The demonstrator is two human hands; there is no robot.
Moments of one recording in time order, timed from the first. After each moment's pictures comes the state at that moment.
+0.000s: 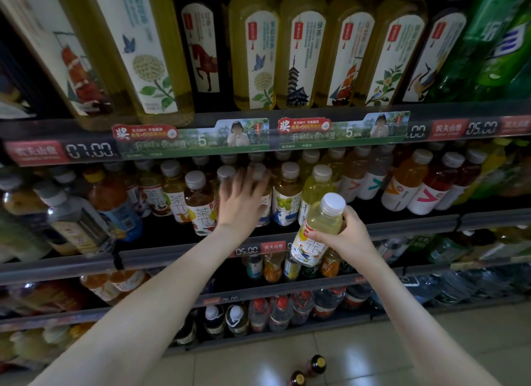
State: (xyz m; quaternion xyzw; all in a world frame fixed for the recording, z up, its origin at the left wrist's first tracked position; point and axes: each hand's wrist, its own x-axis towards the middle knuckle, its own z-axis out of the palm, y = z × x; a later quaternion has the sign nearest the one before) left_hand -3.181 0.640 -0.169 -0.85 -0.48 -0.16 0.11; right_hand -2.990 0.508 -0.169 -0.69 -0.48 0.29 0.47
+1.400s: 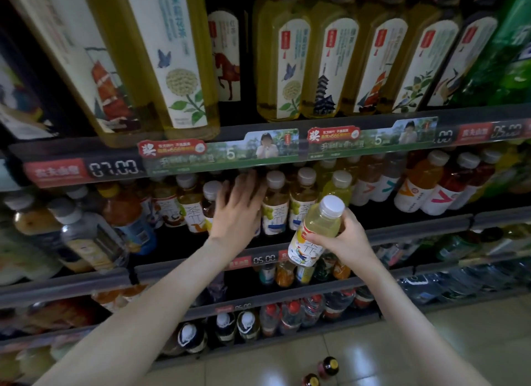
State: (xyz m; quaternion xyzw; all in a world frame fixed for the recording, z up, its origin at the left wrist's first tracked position) left_hand -3.238 0.663 -0.179 -0.87 -0.40 -0.21 0.21; right_hand -3.036 0.532 -0.163 -0.69 -0.46 0.31 0.48
